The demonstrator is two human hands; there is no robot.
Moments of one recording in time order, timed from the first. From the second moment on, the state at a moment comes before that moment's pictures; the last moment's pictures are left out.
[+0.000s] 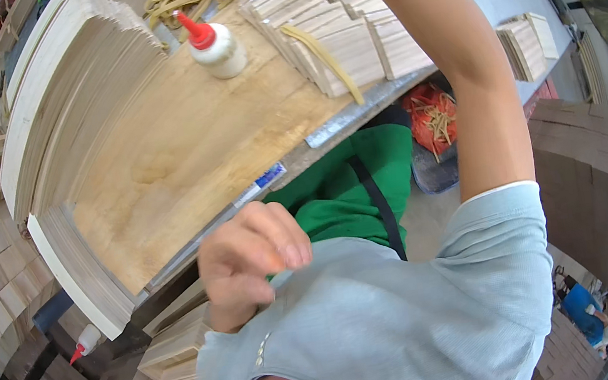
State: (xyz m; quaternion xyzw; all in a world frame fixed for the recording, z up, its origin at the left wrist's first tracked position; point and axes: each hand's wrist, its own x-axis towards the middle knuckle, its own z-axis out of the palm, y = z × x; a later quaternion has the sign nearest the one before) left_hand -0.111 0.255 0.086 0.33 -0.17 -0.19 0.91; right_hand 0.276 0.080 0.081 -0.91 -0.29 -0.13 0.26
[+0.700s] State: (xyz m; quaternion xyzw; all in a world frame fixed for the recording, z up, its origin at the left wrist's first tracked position) left_hand -0.140 0.251 0.203 0.53 -0.39 0.15 0.74; right_hand 0.062 0.028 0.075 -0.96 -0.20 0.02 0.19
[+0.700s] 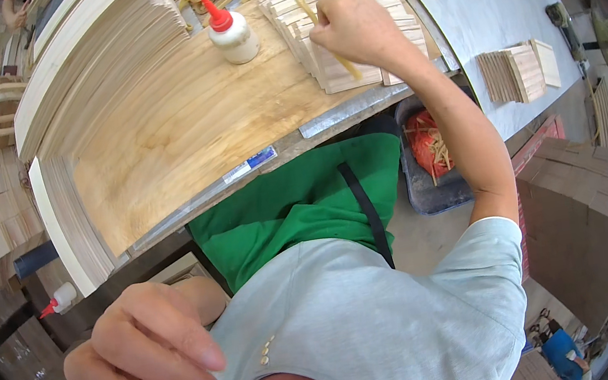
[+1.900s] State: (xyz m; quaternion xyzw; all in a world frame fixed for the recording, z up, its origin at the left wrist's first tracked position) left_hand -0.148 0.479 0.139 0.70 0.07 0.47 0.53; right_hand 0.022 0.199 0.184 -0.82 -0.24 -0.10 0.50
